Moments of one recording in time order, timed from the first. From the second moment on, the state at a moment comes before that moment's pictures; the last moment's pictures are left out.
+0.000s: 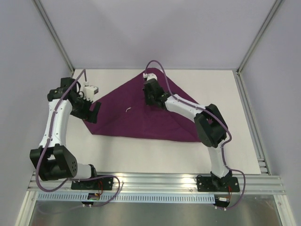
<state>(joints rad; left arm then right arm) 0.20 1.35 1.32 -1.20 0.24 0.51 0.72 2.03 1.58 -0.23 0.22 0.31</state>
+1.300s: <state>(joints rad) -0.31 2.15 2.00 -0.96 0.24 0.36 0.47 2.09 1.76 -0.27 -0.11 0.46</state>
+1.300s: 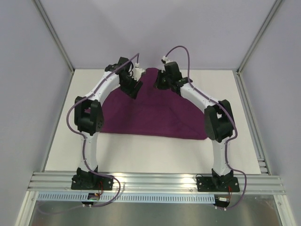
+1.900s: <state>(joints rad) -0.33 2.42 2.14 -1.00 0.21 0.33 0.47 2.35 1.76 -0.21 -0.38 0.62</state>
